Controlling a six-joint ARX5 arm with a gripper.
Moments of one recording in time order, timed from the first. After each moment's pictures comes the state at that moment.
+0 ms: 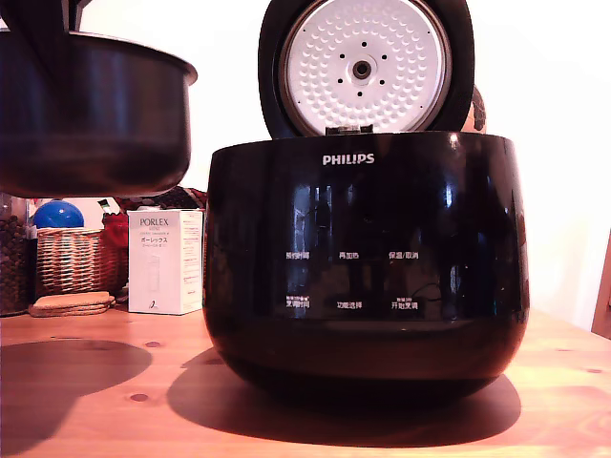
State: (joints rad) arm -0.67 1.42 1.51 -1.38 -0.19 0.68
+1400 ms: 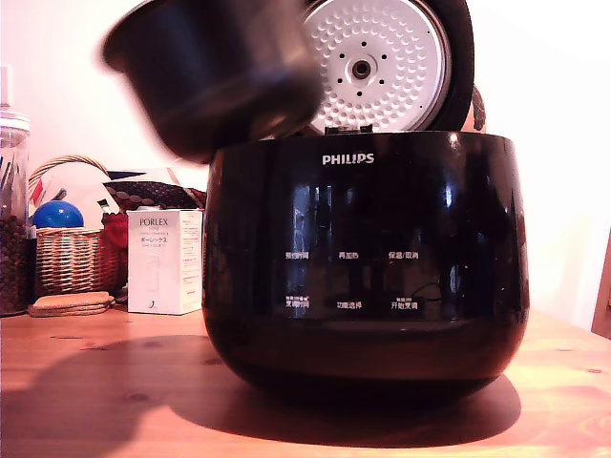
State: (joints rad) arm -0.79 1.42 1.56 -1.07 0.05 0.63
